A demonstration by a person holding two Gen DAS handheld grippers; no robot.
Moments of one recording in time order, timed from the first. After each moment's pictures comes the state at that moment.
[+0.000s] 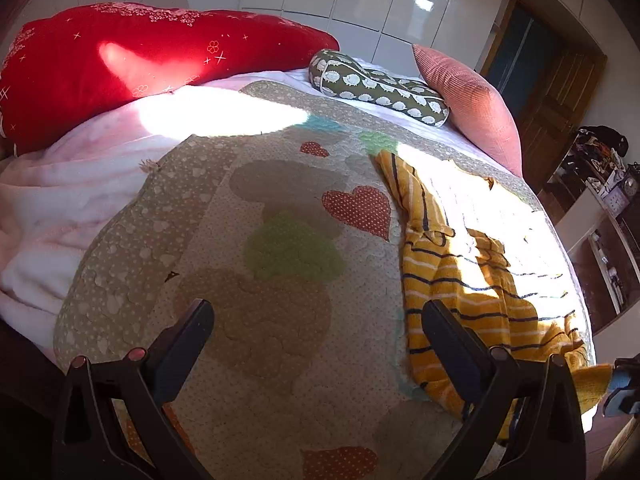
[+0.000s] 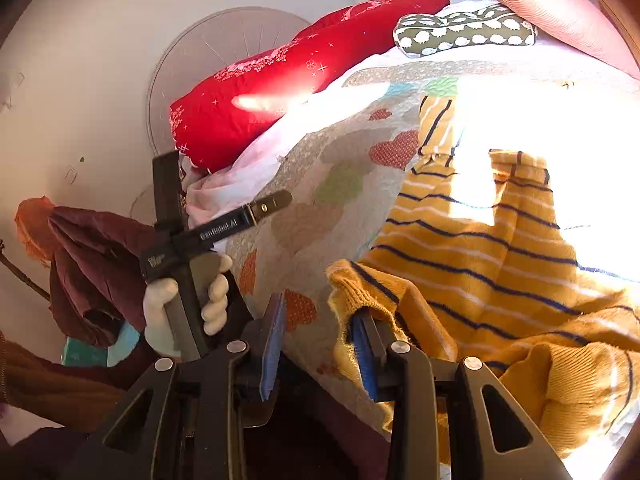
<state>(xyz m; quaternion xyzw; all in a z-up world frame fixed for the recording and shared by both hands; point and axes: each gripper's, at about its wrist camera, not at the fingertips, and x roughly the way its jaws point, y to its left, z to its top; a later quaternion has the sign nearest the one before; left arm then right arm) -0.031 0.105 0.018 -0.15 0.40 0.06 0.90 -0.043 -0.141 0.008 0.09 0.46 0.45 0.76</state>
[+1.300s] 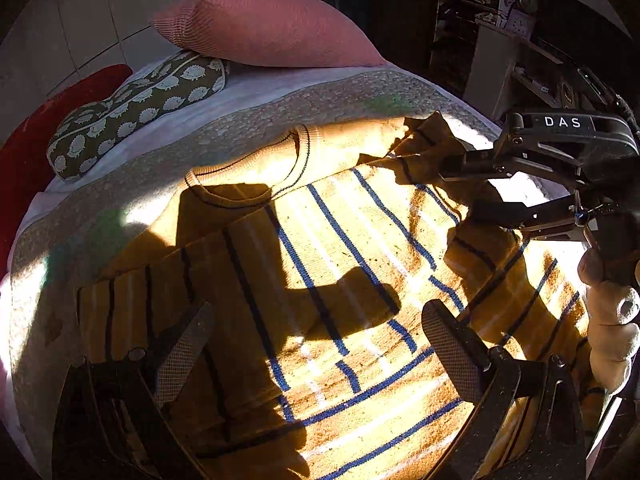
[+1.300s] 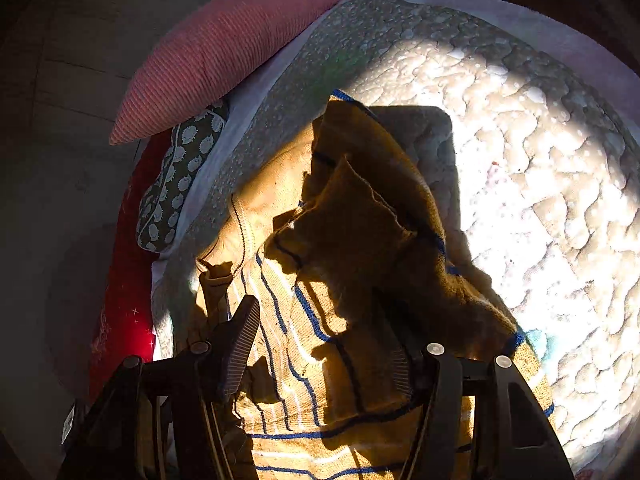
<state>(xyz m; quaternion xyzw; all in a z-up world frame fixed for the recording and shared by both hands) 0.208 -0.158 -0.011 0.10 0.47 -0.15 0.87 0.208 -0.369 -0.069 0.41 0.47 0.09 0.78</state>
